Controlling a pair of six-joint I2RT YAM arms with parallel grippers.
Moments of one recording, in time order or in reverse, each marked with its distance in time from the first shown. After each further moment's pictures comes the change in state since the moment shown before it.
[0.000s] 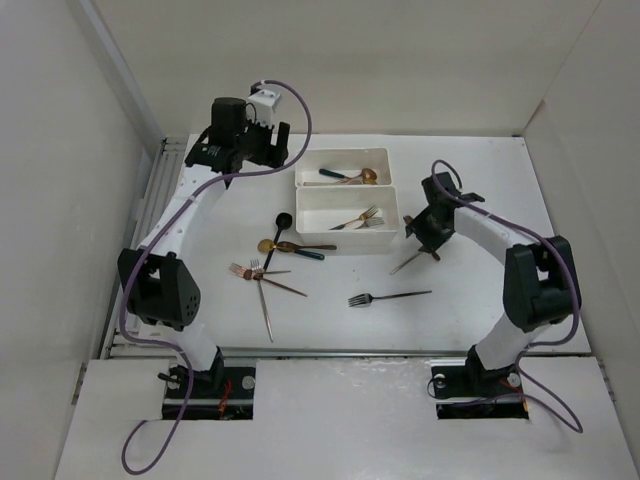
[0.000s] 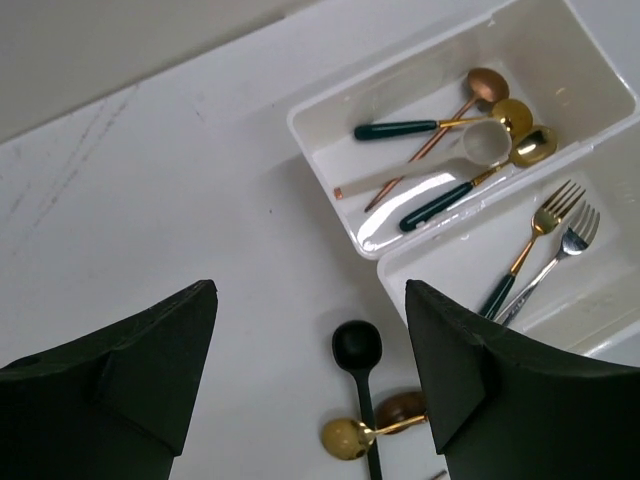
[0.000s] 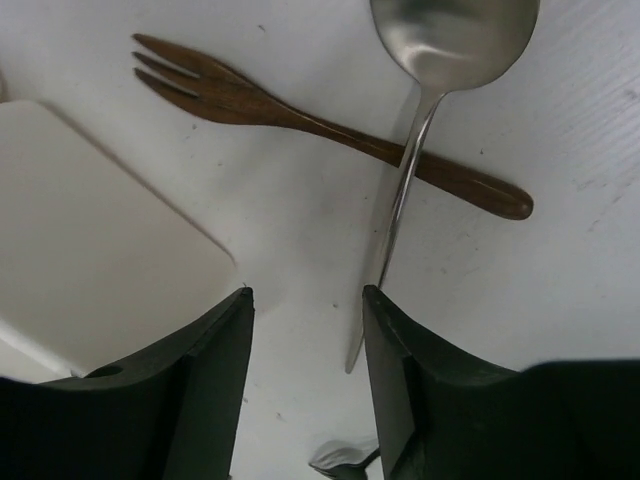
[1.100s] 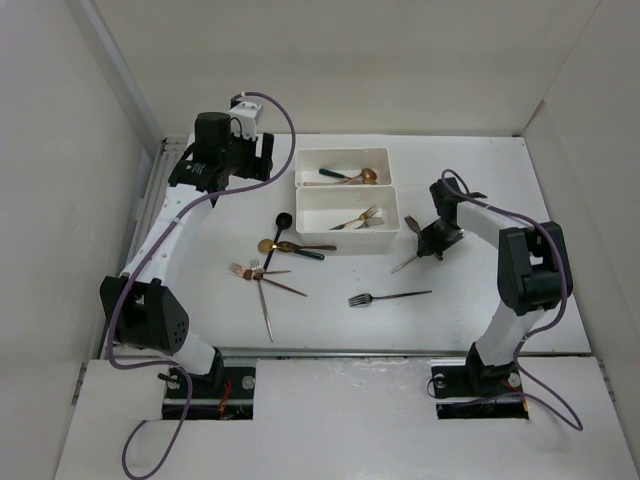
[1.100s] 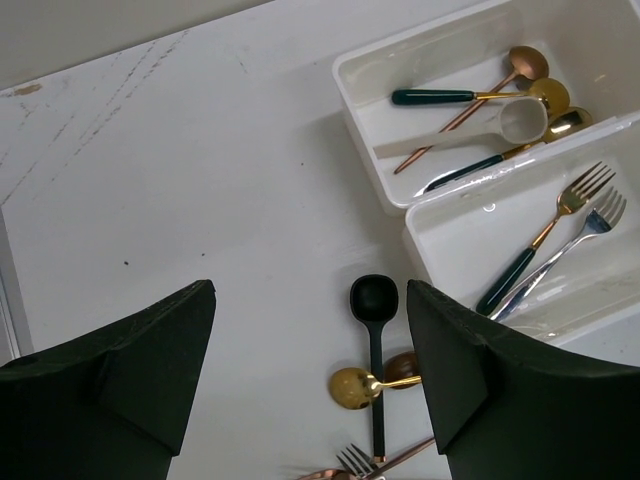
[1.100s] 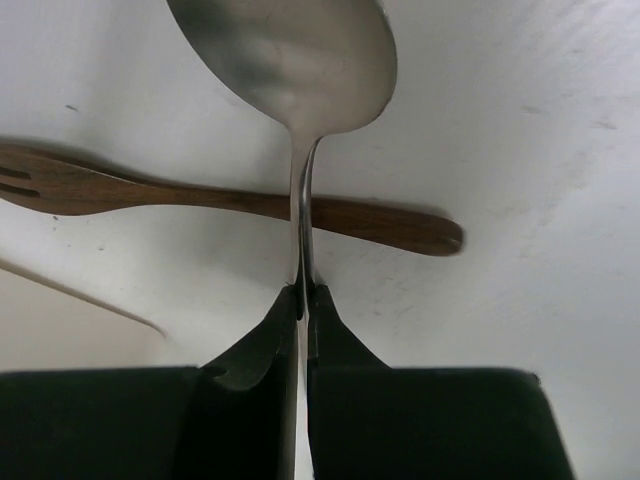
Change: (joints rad) left arm 0.039 -0.177 -0.190 -0.011 -0.068 -0.046; right arm -0.079 0.152 0.029 -0.083 -0.062 0.106
